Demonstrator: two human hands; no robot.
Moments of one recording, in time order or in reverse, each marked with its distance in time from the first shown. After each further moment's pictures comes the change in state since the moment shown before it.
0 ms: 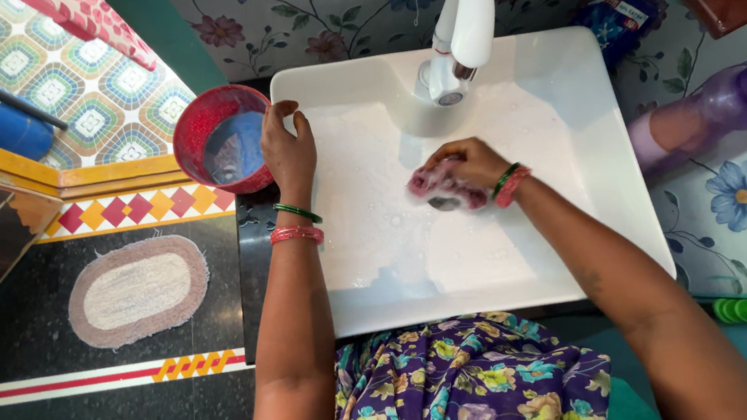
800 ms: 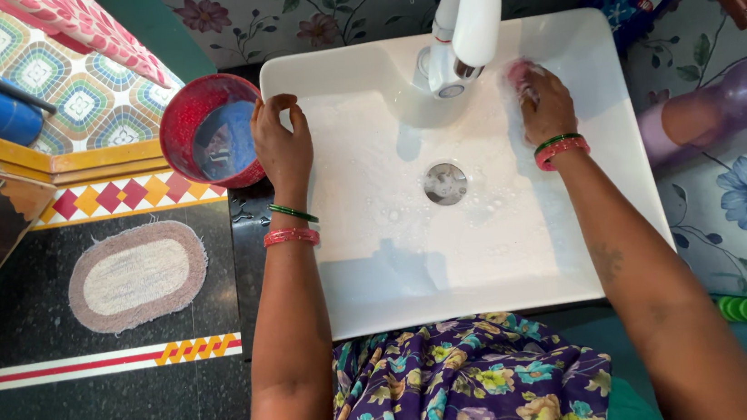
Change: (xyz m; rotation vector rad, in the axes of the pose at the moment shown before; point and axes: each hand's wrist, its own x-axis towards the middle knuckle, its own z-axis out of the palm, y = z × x) left_hand -0.007 -0.008 0.005 0.101 -0.044 0.034; right_hand -0.013 0.073 -0.091 -0.682 0.784 -0.080
